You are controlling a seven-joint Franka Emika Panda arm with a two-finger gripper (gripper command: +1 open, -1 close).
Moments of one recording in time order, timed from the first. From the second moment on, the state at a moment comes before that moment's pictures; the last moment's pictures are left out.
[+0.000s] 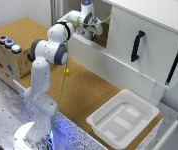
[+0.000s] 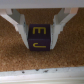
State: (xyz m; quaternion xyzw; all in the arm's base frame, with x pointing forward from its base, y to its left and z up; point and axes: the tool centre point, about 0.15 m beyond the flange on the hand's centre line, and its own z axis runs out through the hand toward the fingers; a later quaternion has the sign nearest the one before) arm 0.673 0.155 0.465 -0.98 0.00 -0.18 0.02
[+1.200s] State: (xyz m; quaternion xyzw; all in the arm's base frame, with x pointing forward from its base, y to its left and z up) arm 0.493 0.159 0.477 -0.99 -0.06 -0.13 0.00
